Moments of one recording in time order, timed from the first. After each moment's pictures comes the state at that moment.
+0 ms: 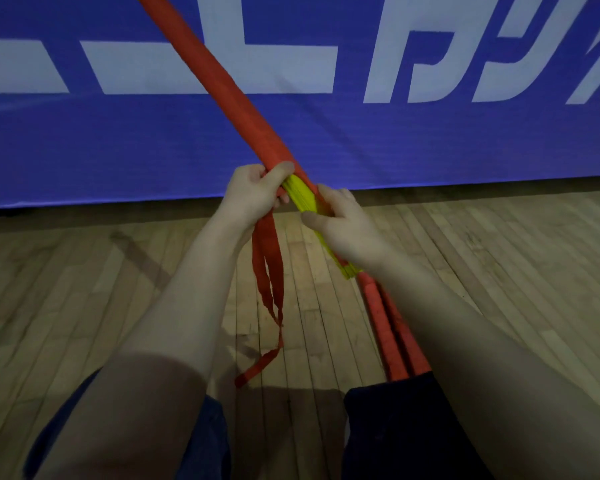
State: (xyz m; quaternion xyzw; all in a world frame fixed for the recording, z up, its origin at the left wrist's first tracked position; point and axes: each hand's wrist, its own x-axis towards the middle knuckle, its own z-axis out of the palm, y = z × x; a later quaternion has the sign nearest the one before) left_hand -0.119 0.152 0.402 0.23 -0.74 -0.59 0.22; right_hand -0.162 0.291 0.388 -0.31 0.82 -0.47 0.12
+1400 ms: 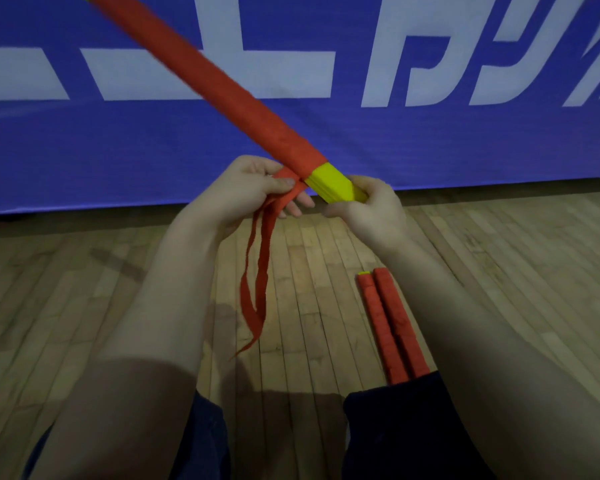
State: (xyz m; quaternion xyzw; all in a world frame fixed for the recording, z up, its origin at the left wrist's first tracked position) left_hand -0.096 0.151 0.433 0.07 -0.79 -0.61 0.08; right_hand -0.189 0.309 0.396 -0.20 0.85 -0.48 0.03
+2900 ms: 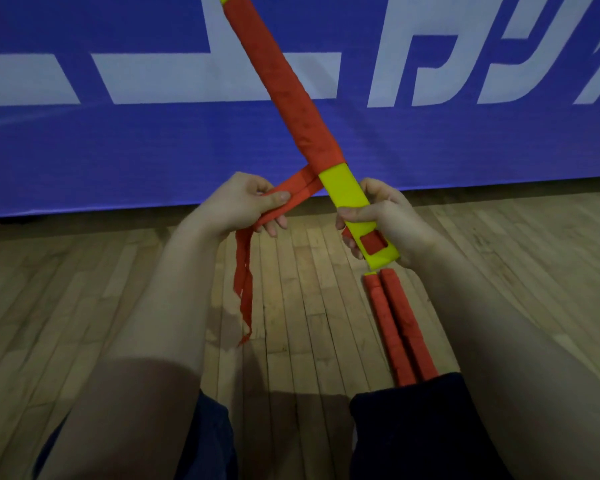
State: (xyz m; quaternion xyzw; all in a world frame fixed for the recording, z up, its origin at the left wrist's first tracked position) left_hand -0.098 0.122 0.409 0.14 -0.85 -0.51 0.06; right_hand -0.189 0.327 0.402 -0.23 0.65 -0.66 0.30
